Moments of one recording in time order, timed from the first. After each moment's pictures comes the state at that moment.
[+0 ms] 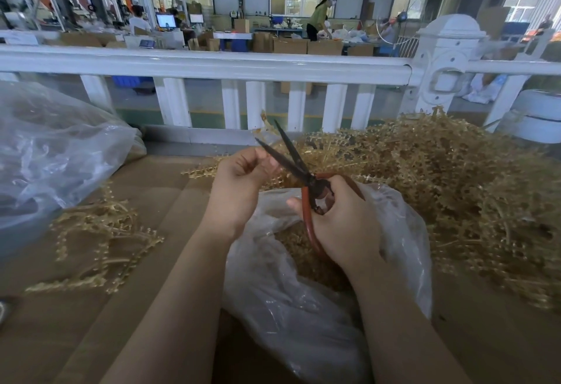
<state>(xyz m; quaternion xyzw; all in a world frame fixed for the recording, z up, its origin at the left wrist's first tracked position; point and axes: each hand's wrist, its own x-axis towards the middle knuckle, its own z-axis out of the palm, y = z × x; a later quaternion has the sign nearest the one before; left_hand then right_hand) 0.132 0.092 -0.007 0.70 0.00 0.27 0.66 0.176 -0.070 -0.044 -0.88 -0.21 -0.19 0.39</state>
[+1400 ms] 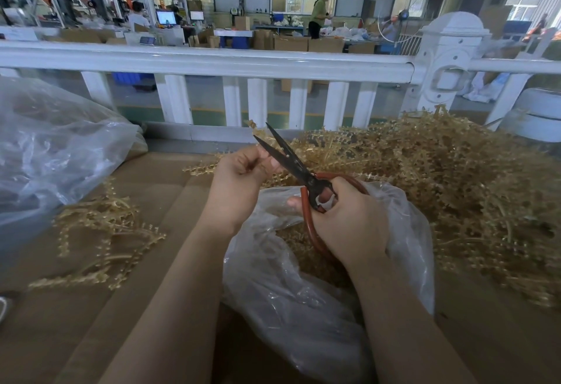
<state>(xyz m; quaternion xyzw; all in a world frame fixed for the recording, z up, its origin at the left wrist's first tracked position) 0.130 0.096 -0.007 0.74 0.01 0.28 0.61 0.175 -0.071 -0.044 -0.88 -0.22 -0.25 0.34</state>
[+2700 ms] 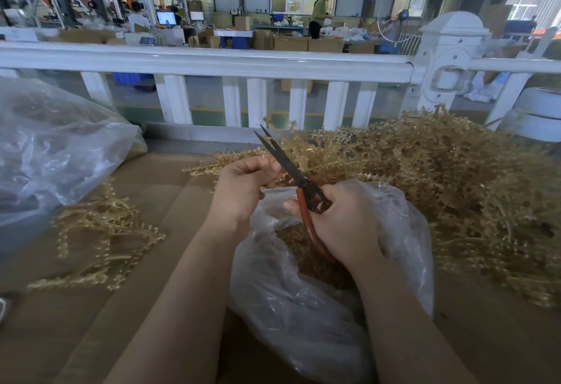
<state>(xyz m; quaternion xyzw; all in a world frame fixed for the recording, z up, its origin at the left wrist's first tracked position) 0.137 0.092 -0.012 0.66 0.09 0.22 0.71 0.180 -0.069 -0.050 -0.86 -0.25 -0.16 0.42</state>
